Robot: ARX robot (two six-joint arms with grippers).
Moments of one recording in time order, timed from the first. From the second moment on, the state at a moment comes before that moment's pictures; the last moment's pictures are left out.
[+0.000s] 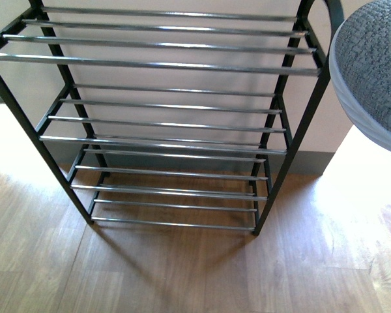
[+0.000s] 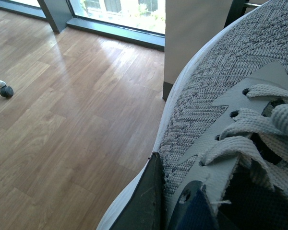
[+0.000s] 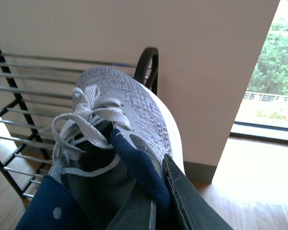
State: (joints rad) left arm -0.08 0.51 0.29 -0.21 -0.43 -0.15; right arm 0.00 0.21 0.07 0.11 0.00 -0.01
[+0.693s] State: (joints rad) left arm -0.08 0.51 0.29 -0.21 -0.43 -0.15; right arm 0.00 0.21 0.07 0.11 0.00 -0.01
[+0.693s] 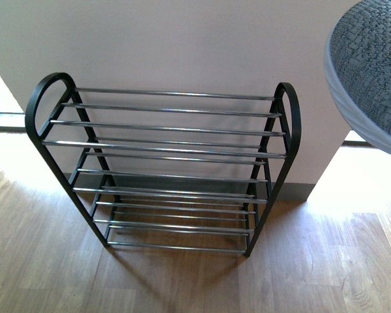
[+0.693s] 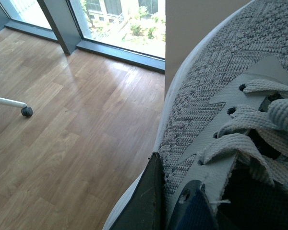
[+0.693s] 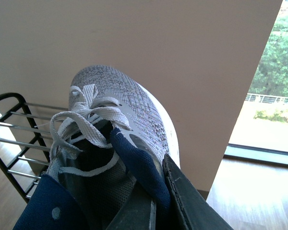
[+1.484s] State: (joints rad) left arm -0.08 0.51 0.29 -0.21 -0.43 -0.15; right arm 0.00 0.21 0.07 0.11 0.00 -0.01
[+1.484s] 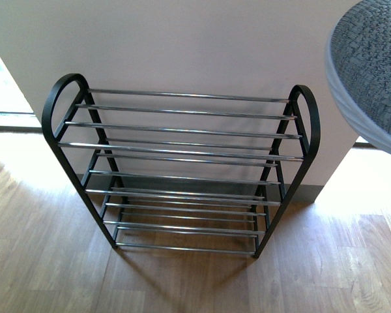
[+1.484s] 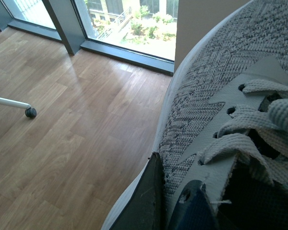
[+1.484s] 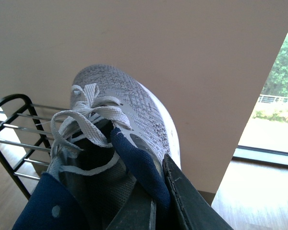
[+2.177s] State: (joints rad) left arm -0.08 0.51 0.29 -0.21 -0.43 -0.15; right arm 0.00 0.21 0.07 0.10 -0.01 -0.02
